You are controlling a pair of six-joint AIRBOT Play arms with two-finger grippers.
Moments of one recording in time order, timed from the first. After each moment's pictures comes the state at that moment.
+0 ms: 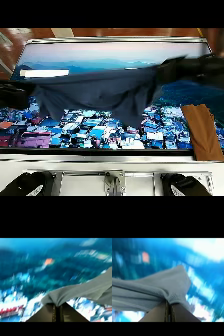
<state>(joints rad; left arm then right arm) -0.52 -0.71 1.39 1.73 -1.26 -1.79 0.33 -0.95 1.59 -1.53 1.19 1.56</state>
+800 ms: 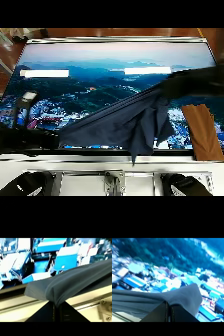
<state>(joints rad) -0.67 -0.68 1.02 1.60 -1.58 -2.02 0.33 -1.03 1.66 -1.45 1.53 1.63</state>
